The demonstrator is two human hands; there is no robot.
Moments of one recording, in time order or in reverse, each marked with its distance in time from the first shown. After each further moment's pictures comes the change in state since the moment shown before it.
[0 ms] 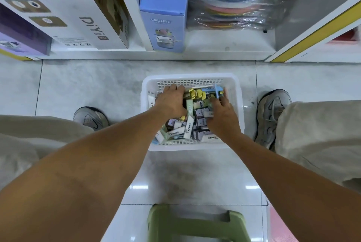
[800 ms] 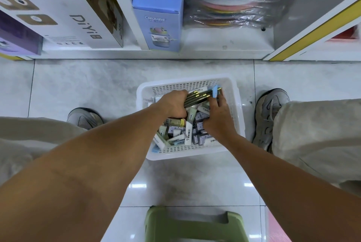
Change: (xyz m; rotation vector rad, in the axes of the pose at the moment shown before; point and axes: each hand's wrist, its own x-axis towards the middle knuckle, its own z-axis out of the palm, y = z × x) left_hand 0.015 0.012 -0.001 -0.129 -0.215 0.077; right_hand 0.002 -0.007 0.001 0.116 0.015 0.040
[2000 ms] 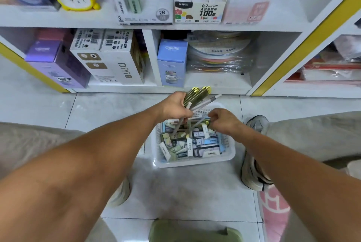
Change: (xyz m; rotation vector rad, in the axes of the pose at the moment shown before) left_hand -0.120 0.045 -0.083 -0.557 0.244 0.177; right_hand -0.034 -0.055 -0.113 0.085 -0.178 0.120
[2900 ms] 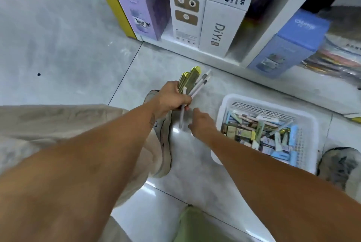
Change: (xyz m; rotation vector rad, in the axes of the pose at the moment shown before) left_hand -0.094 -0.184 -0.104 -0.459 0.445 -0.439; right_hand 0.049 -0.136 0.261 -0.534 -0.240 -0.353
